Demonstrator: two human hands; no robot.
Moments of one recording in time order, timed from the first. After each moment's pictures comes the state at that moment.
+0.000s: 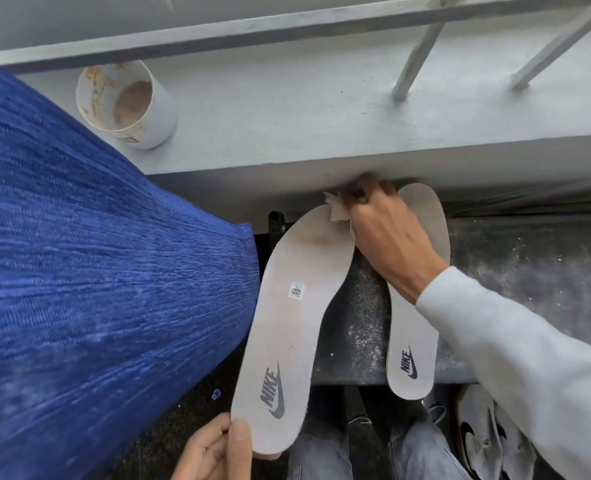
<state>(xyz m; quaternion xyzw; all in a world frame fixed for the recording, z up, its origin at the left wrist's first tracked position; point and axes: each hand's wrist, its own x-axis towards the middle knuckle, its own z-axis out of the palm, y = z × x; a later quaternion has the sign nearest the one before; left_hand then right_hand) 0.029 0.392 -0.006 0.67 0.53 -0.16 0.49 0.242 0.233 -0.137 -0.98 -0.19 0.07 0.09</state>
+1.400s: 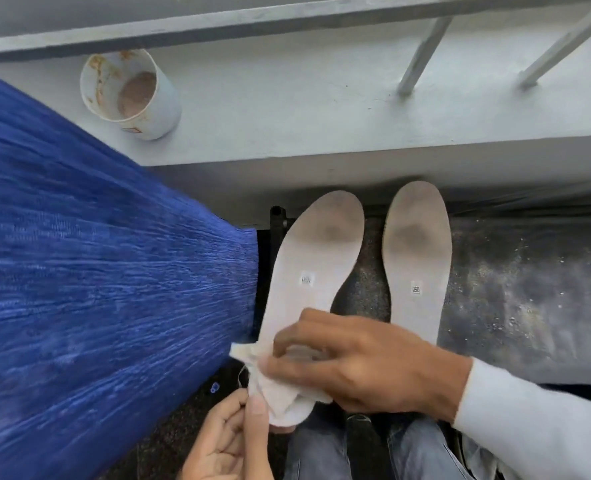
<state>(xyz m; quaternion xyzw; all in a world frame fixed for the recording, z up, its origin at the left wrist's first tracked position) 0.035 0.363 -0.010 0.67 0.56 -0.03 0.50 0.148 0.236 -0.070 -0.74 -0.53 0.20 0.36</state>
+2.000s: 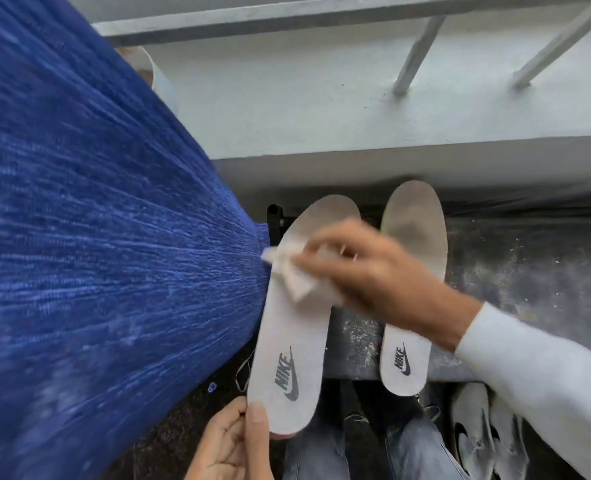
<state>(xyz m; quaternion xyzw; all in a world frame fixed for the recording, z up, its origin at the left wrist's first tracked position) 0.030 0.355 -0.012 0.65 0.58 -0.02 0.49 0.201 0.224 -0.089 -0.84 -0.39 0.12 0.36</state>
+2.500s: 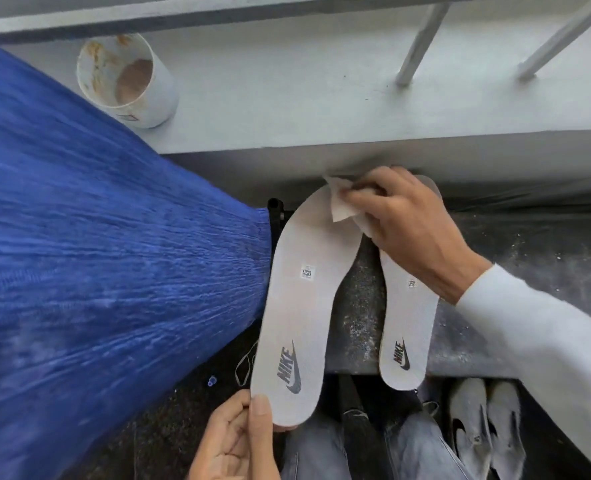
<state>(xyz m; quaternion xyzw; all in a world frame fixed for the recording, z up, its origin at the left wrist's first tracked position) 0.023 0.349 -0.018 0.65 0.56 0.01 0.51 0.238 0.203 -0.116 -0.93 -0.28 0.02 0.23</state>
